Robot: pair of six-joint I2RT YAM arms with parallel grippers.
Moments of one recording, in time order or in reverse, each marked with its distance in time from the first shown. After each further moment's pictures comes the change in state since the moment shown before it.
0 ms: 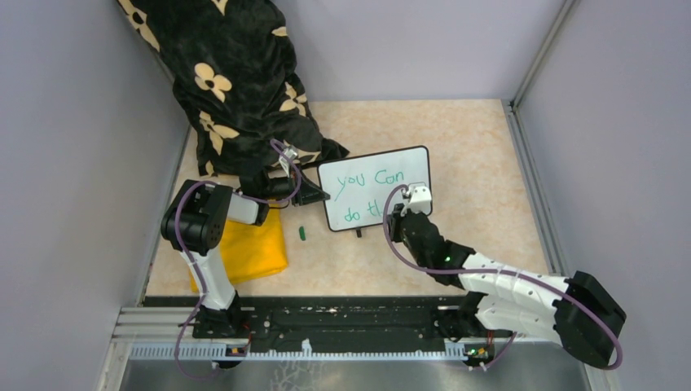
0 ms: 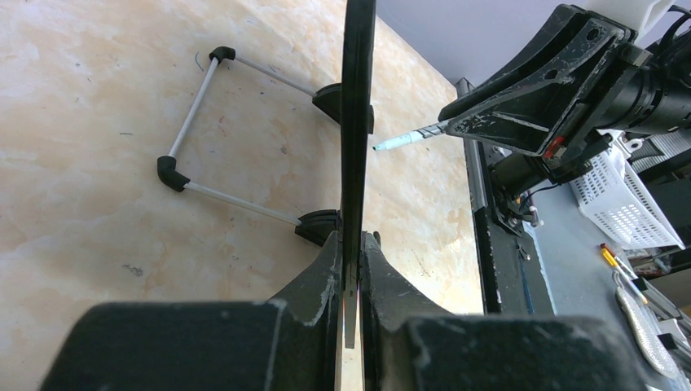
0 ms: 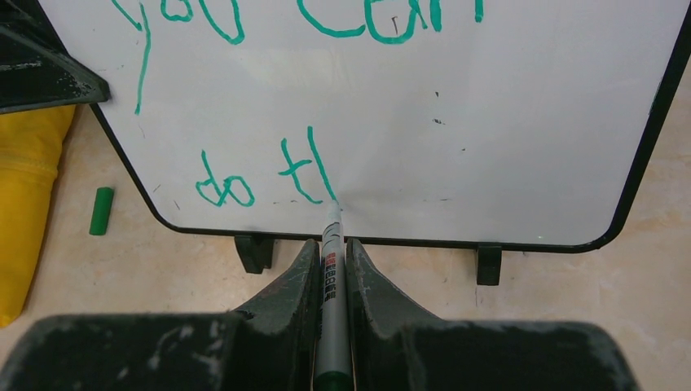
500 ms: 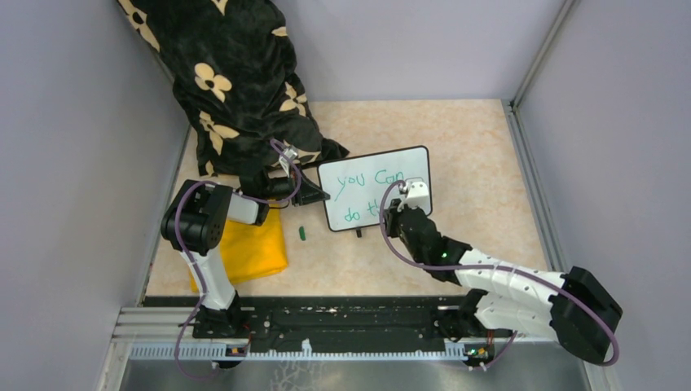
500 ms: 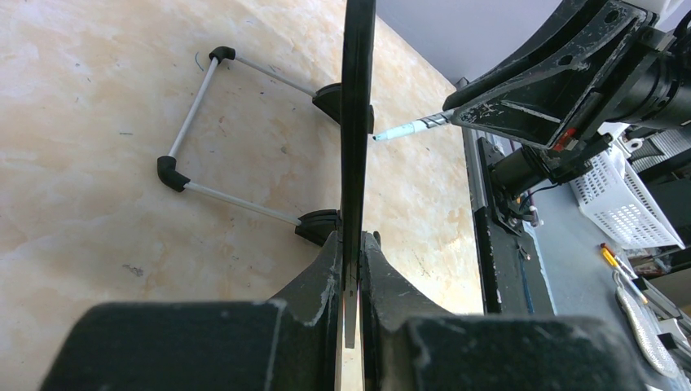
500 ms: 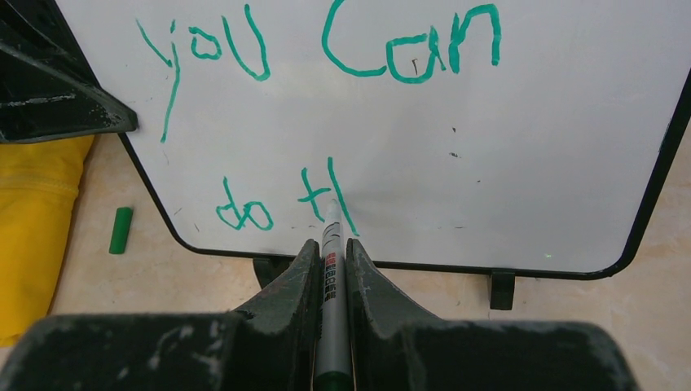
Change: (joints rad) left arm 0.000 0.000 0.000 -0.001 0.000 0.001; right arm 0.000 0.035 0.045 0.026 0.002 -0.012
